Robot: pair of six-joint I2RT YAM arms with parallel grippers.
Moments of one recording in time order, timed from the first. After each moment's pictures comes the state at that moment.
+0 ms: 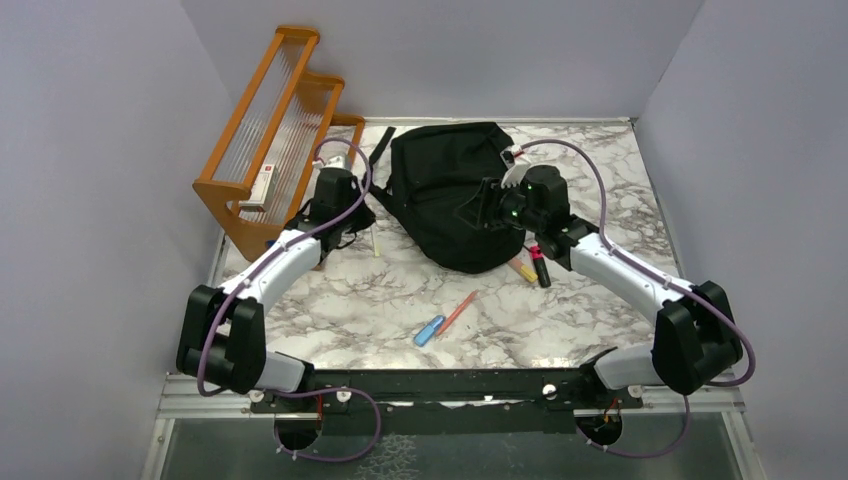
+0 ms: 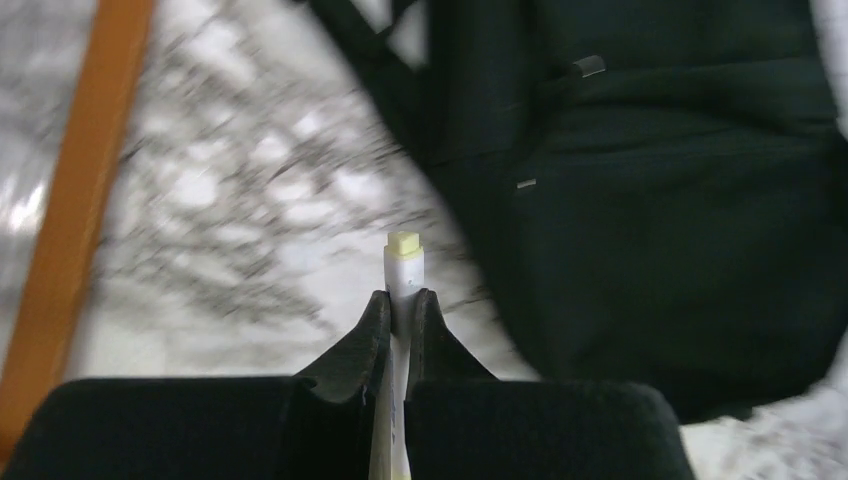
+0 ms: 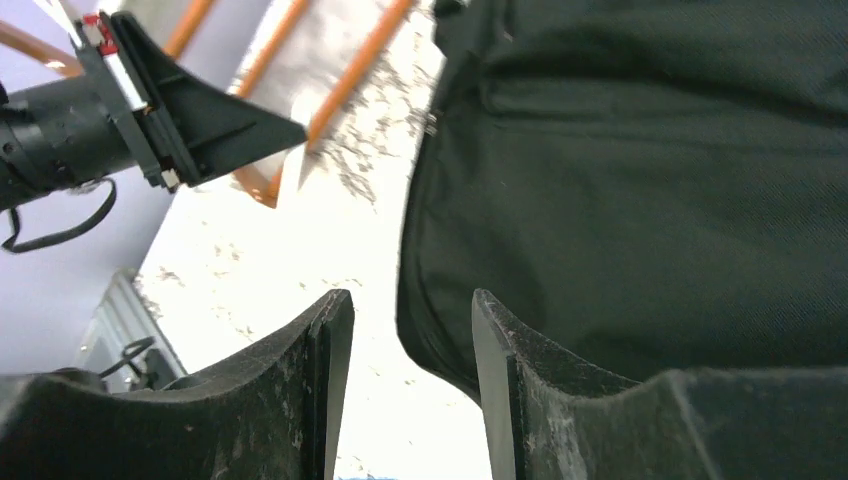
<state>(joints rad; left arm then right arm) -0.32 1.41 0.88 -0.18 -0.06 -0.56 0.49 1.38 0.90 0.09 -0.30 0.44</state>
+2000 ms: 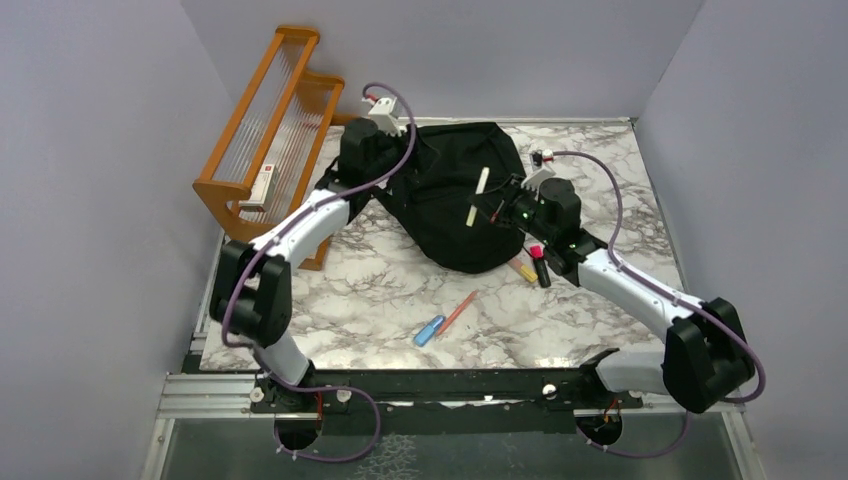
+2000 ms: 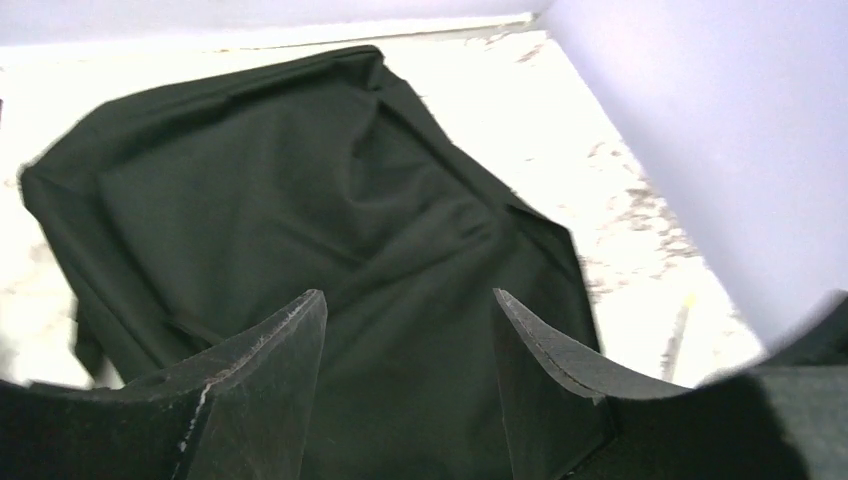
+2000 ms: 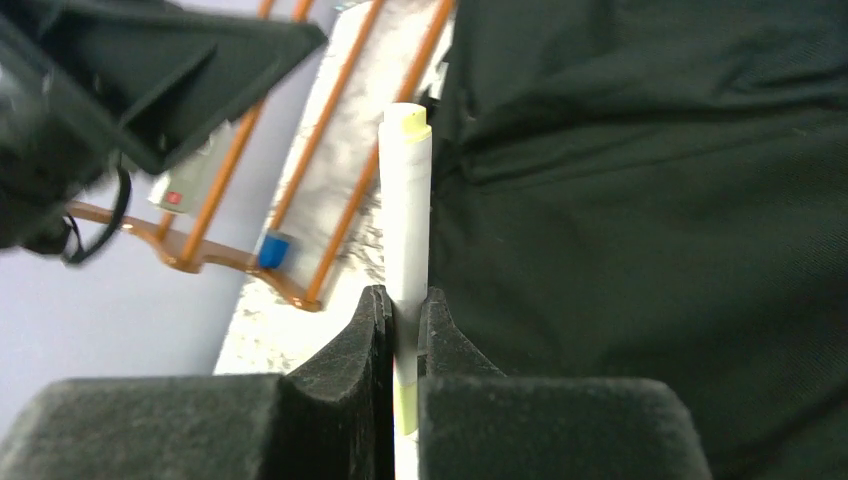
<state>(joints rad) -0.42 1.59 1.17 0.27 0.30 -0.47 0.49 1.32 0.80 0.34 -0.18 0.71</state>
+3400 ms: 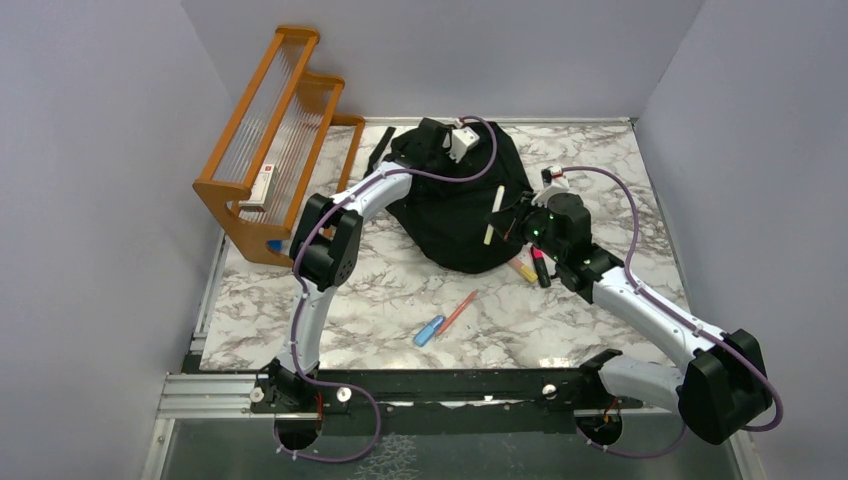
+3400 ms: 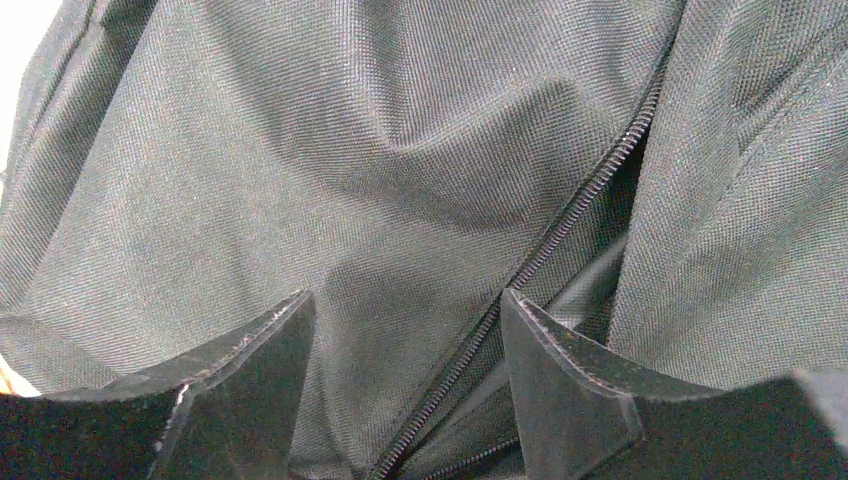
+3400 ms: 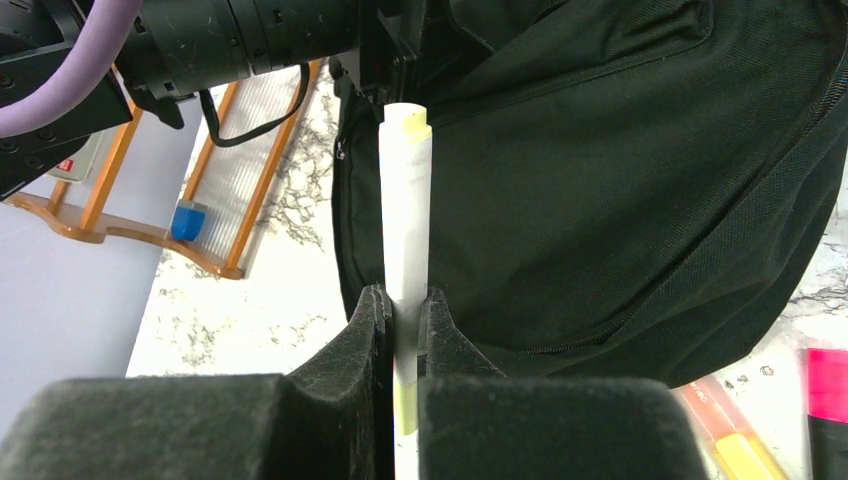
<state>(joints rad) -0.54 2.23 1.85 -0.31 0.08 0.31 0.49 1.13 0.70 0.12 -0.04 0.60</state>
